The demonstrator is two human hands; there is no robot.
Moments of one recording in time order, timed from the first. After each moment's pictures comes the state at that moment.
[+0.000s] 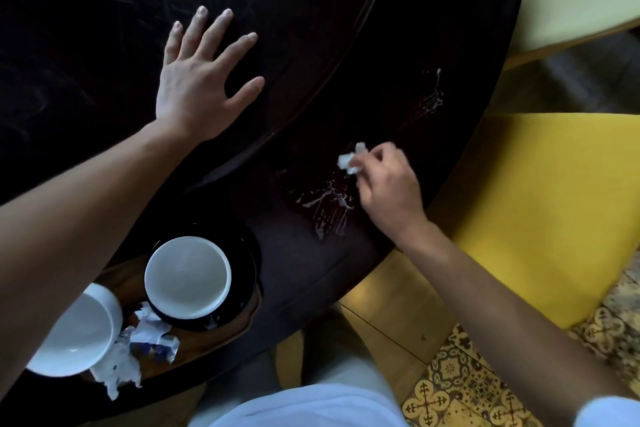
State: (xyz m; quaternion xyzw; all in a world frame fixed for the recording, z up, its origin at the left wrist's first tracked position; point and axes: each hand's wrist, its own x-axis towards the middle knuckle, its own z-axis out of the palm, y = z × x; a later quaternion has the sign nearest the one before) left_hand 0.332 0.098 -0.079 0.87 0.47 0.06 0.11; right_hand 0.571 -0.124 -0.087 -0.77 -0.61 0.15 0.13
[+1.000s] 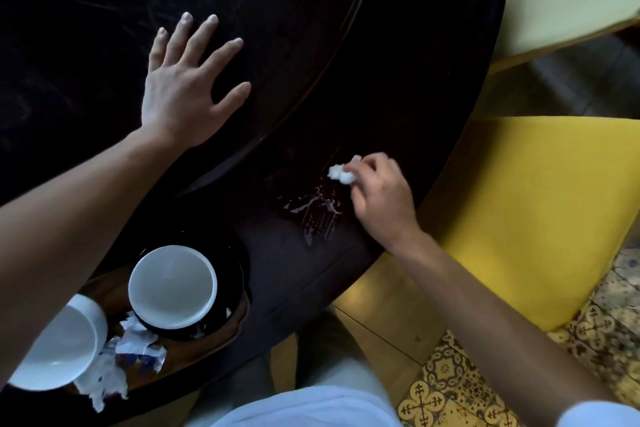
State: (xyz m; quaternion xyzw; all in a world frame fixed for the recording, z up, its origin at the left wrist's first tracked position) left_hand 0.335 0.098 -0.079 0.87 0.48 0.07 0.11; right_hand 0.577 -0.135 -0.088 -0.78 -0.59 0.19 0.12
